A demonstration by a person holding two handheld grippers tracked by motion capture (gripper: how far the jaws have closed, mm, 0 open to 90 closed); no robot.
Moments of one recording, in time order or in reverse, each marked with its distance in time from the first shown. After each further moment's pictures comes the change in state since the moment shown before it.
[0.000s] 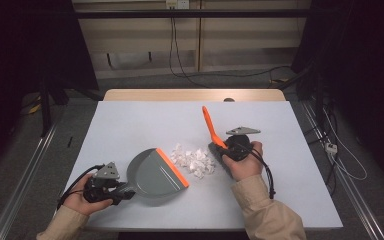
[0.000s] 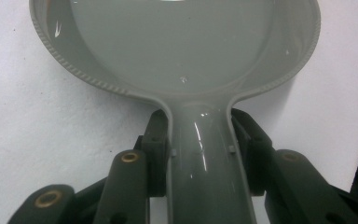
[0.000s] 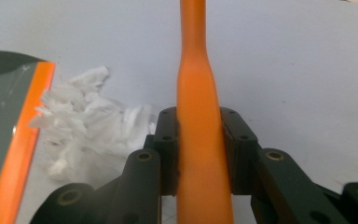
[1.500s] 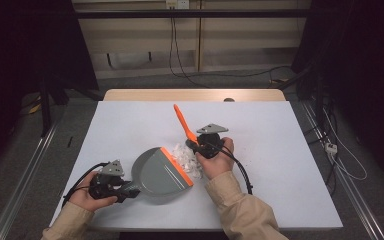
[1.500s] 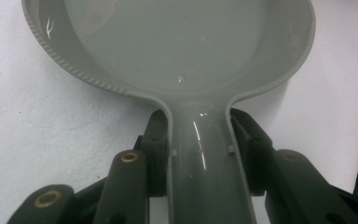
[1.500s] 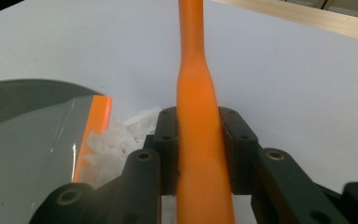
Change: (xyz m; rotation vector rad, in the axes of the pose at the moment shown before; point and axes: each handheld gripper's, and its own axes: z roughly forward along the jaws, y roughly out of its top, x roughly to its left) left arm 0.004 0.008 0.011 -0.007 -0.042 -0.010; right arm 0.054 0.019 0.042 -0.065 0.031 -0.105
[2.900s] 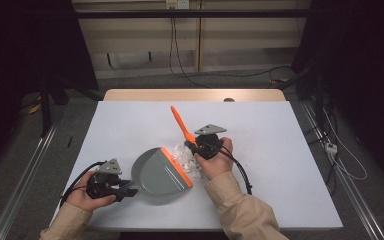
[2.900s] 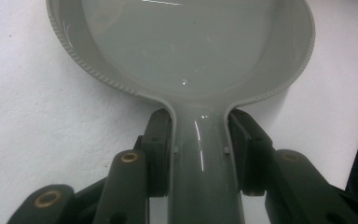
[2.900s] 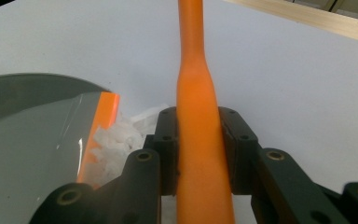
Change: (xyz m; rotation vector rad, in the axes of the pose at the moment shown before) left arm -0.001 0.003 -0.008 0.000 0.017 -0.043; right arm 0.004 0.001 0.000 0.008 0.022 -0.036
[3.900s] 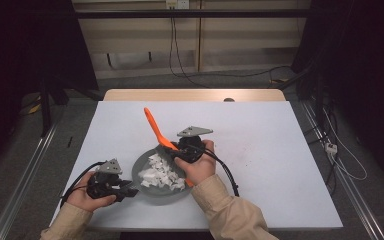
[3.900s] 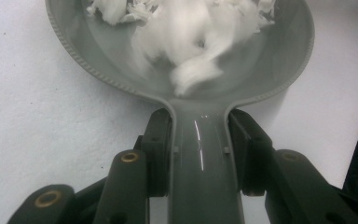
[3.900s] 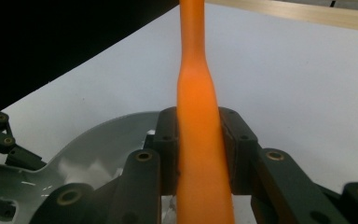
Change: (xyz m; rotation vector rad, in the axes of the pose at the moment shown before) left arm 0.000 -0.001 0.001 -0.003 -0.007 -0.007; right arm 0.045 0.019 0.000 -0.080 0.253 0.058
